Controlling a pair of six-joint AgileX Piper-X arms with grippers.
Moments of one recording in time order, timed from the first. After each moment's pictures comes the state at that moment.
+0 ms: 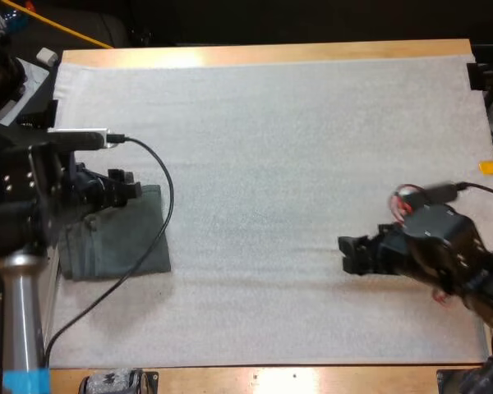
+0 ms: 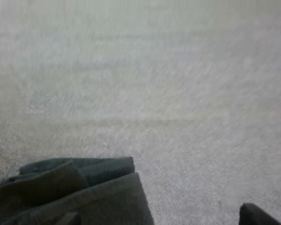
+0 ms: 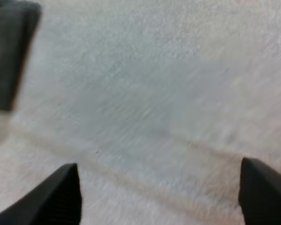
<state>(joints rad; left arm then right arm) 0.14 1.07 -1.13 1.06 0.25 -1.71 0.72 0.90 -0.95 0.96 0.00 -1.42</state>
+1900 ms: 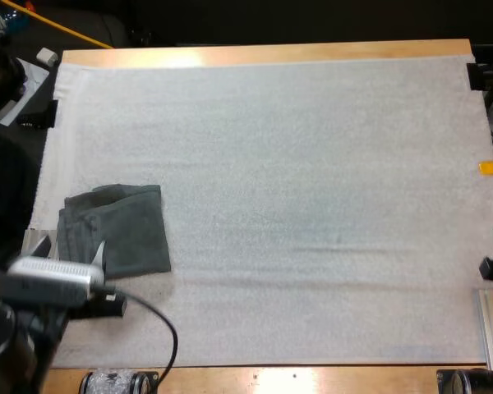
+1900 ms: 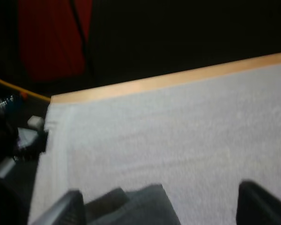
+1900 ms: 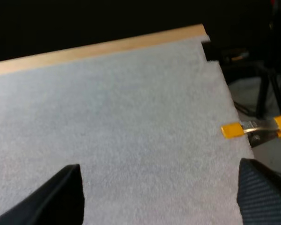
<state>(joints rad) -0.01 0.44 -1.13 1.19 0.06 -1.66 -0.04 0.43 -0.94 1.08 -0.02 -1.76</state>
